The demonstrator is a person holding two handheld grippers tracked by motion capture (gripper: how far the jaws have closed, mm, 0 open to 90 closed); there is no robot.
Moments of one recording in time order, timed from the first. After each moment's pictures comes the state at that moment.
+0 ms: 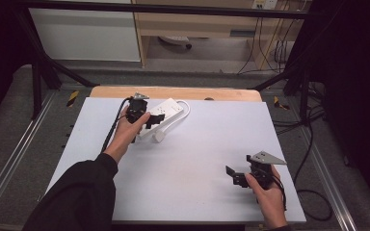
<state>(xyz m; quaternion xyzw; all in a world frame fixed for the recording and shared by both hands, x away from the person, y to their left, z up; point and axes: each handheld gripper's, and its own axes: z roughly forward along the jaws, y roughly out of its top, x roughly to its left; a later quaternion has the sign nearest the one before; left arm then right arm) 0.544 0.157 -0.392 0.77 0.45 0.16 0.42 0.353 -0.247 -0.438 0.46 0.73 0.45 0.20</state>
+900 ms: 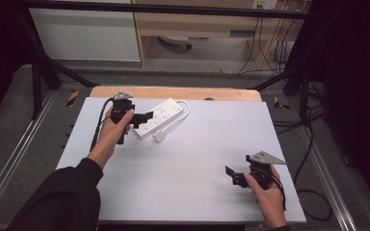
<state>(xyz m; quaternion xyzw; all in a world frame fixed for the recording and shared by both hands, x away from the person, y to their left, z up) 0.518 0.199 -0.370 0.74 0.45 0.17 0.46 0.354 -0.246 -0.438 0.46 0.74 0.45 0.20</state>
